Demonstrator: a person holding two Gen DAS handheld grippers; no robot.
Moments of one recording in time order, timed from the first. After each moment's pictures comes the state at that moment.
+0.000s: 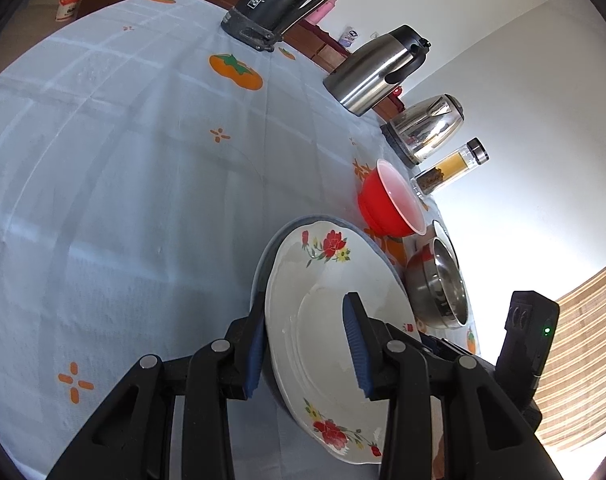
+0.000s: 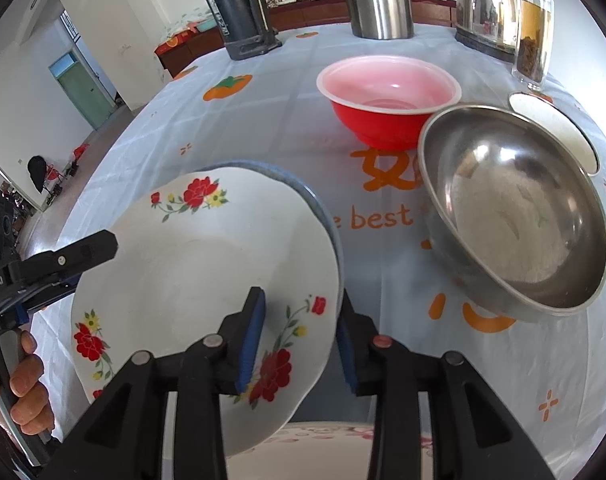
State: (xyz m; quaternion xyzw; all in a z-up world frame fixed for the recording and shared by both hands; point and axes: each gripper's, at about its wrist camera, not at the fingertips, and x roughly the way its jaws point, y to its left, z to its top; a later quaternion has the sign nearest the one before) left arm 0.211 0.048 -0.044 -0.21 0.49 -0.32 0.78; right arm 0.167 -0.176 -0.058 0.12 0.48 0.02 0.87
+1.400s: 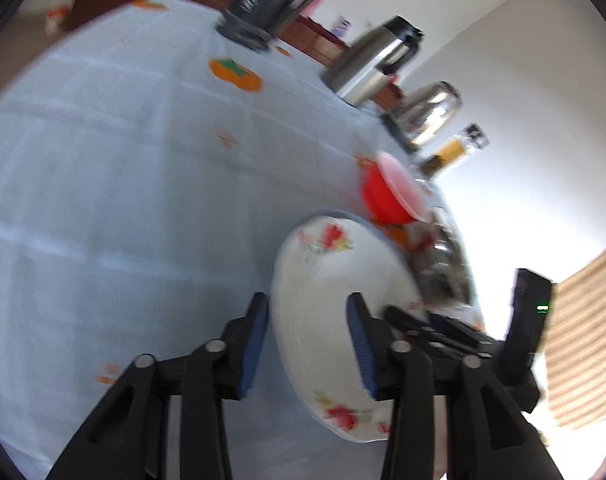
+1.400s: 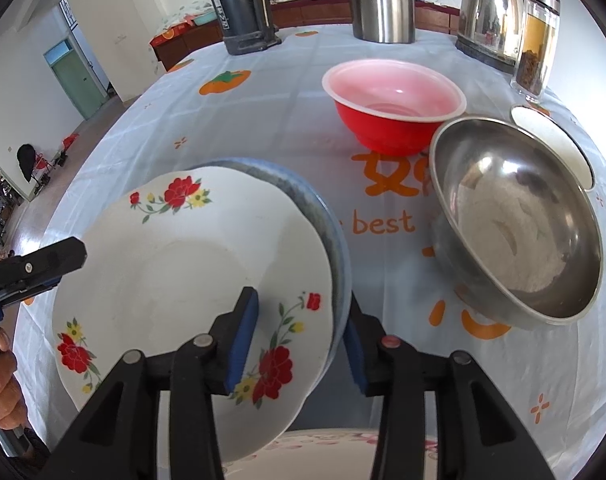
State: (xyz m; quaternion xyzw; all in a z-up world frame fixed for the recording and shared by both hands) left arm 0.210 0.064 -0.032 -0.17 0.49 -0.31 0.80; right arm 0.168 -0.168 -0.057 0.09 0.48 0.00 0.87
